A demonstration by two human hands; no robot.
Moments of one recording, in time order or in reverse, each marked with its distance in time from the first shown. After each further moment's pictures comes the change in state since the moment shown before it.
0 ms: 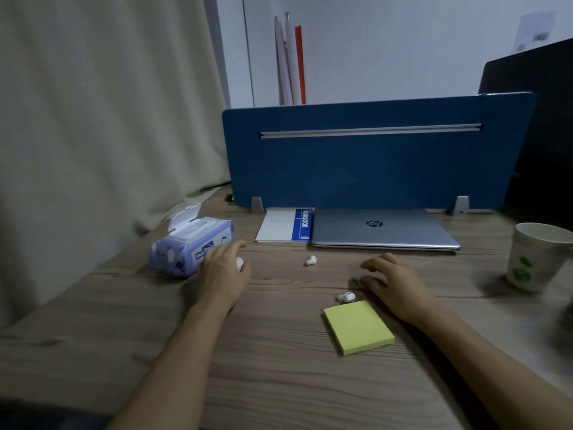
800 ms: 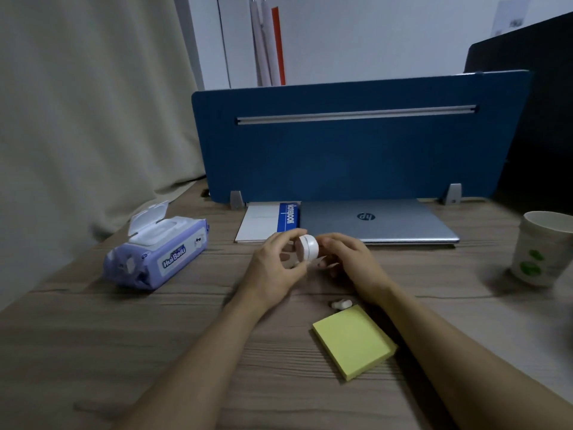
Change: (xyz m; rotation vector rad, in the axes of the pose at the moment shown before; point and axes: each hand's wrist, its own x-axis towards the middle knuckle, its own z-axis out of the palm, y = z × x) left_hand 0.016 0.073 0.060 -0.599 -0.172 0.305; right_hand 0.058 -0.040 0.032 1.049 -0.129 0.214
